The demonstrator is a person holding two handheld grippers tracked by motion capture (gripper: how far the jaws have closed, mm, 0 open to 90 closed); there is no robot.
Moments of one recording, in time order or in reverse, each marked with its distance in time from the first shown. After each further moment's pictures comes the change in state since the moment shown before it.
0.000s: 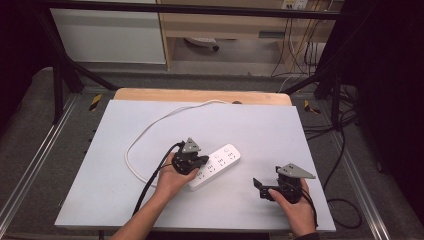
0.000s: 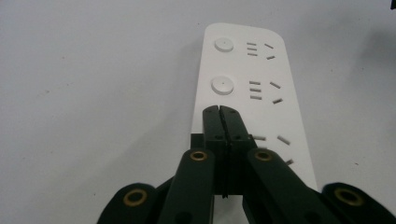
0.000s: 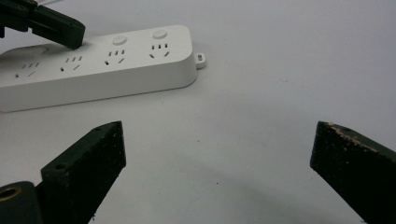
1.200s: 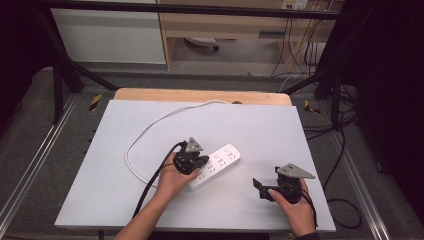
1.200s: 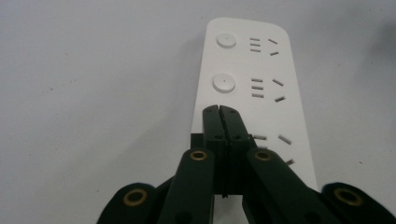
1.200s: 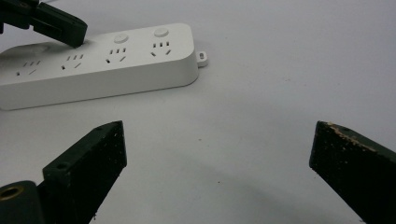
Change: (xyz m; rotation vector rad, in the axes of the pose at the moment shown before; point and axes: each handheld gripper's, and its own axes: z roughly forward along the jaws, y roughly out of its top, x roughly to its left) left arm -0.004 0.005 0.001 0.038 0.028 0.006; right arm 0.000 0.000 0.001 0.006 0.005 -0.001
